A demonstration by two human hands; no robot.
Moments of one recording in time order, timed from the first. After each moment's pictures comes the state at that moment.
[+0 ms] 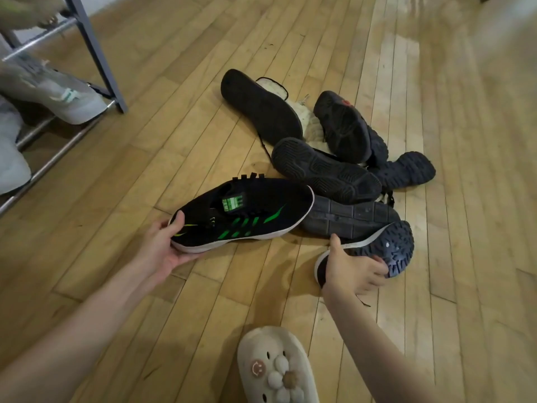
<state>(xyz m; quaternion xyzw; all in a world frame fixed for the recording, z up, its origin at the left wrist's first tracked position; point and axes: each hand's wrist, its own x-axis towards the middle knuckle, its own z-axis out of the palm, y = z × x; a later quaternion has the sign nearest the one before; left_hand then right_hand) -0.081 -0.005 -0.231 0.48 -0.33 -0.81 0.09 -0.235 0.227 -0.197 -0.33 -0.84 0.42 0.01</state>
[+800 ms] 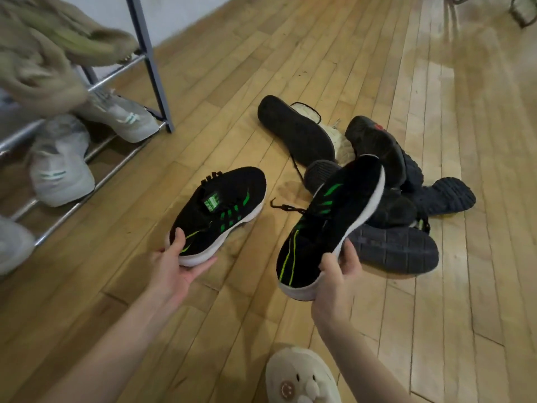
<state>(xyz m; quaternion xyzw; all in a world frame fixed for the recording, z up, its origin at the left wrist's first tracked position) -0.045 -0.007 -0.211 0.50 -0.19 -0.81 0.25 -0.173 0.184 -0.168 0.01 -0.68 0.72 -0.15</state>
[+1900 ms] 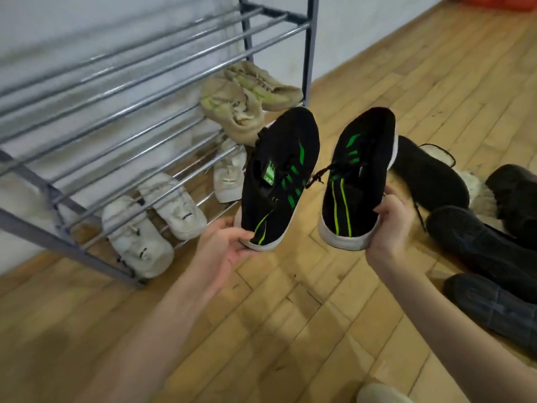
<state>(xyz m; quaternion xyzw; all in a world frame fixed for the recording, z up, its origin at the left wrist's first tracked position) 0.057 -0.032 -0.078 0.49 -0.40 -0.71 0.31 -0.157 0.049 -0.083 0.16 -0.60 0.73 -0.29</state>
